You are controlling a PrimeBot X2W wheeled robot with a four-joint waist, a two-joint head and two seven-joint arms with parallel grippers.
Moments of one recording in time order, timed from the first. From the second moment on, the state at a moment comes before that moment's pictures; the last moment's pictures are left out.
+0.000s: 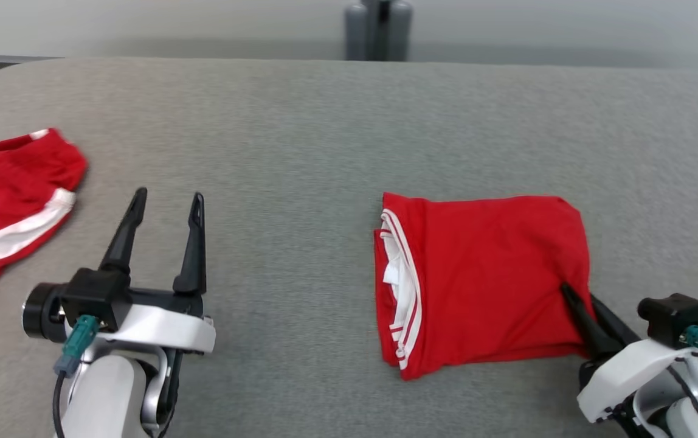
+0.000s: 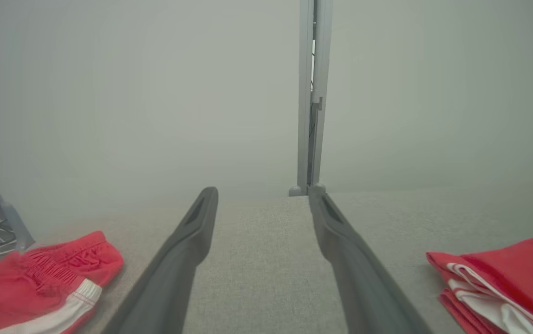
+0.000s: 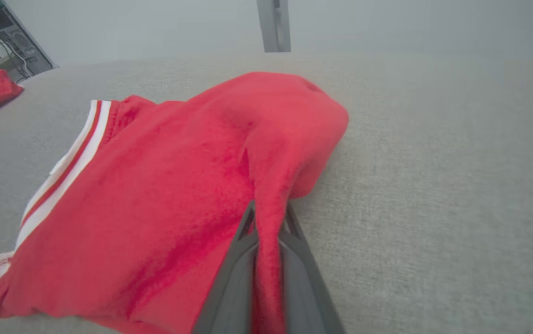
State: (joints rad) left arm -0.24 0.15 -0.17 0.17 -0.22 0.06 -0.26; right arm -0.15 -0.26 0.23 0.26 0.40 0.13 -0.03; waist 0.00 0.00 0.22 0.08
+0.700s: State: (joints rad) left arm -0.38 0.20 -0.24 0.02 -0.17 0.04 -0.14; right arm -0.48 -0.55 0.22 0.61 0.32 0.13 -0.24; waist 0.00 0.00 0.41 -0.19
